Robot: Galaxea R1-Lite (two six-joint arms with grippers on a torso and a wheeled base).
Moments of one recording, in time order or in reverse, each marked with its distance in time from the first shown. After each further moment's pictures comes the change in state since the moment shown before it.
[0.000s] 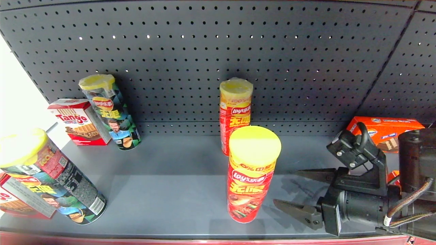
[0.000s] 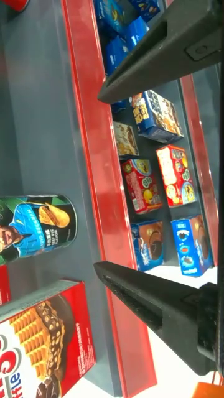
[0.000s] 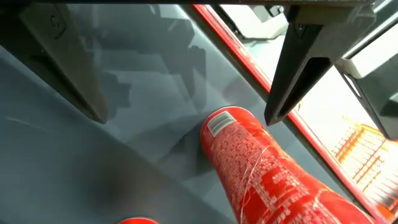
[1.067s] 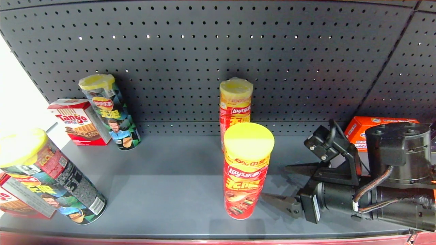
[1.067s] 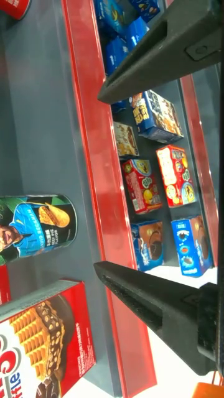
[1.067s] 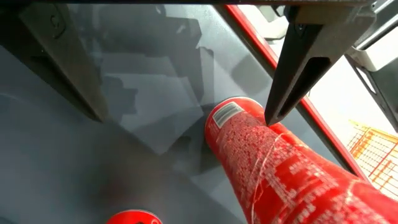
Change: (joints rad) left arm 0.000 0.001 0.000 0.000 0.000 -0.001; right arm -0.001 0.101 -0.077 -0.007 -0.002 -0.024
